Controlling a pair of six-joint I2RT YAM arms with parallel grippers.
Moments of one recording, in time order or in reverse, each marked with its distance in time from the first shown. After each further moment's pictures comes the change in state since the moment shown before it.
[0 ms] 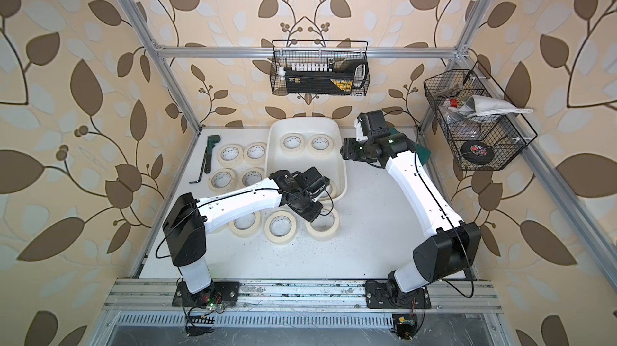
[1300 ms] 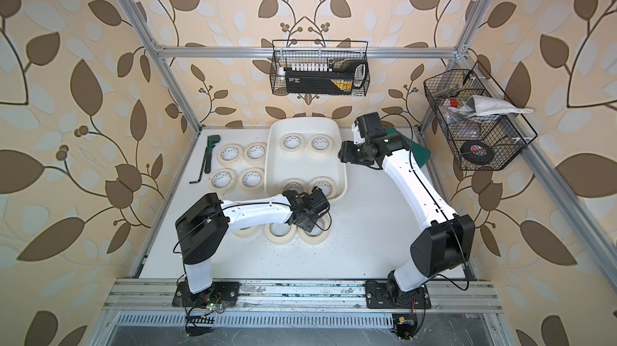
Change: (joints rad) left arm -0.064 0.079 -0.190 0.179 -0.335 -0.182; right arm -0.002 0.041 -0.022 0.000 -0.037 0.010
